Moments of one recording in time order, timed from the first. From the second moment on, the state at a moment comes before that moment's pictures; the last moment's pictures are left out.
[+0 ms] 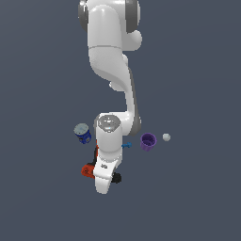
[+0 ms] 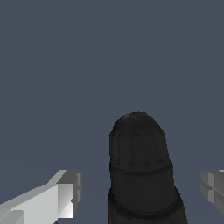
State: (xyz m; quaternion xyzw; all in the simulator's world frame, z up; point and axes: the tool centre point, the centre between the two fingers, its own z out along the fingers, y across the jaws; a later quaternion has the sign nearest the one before) arm 0.157 -0.040 0.038 0.79 0.59 0.11 0.10
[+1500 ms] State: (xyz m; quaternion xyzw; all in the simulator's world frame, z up) arm 0.148 -0.005 0.070 0.79 0.59 0.11 0.10
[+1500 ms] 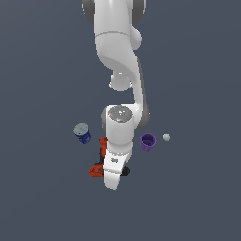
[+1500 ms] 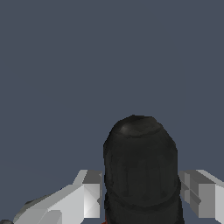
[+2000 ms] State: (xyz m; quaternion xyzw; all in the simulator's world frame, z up) arm 0.128 0.069 0.156 0.79 0.59 0.11 0.10
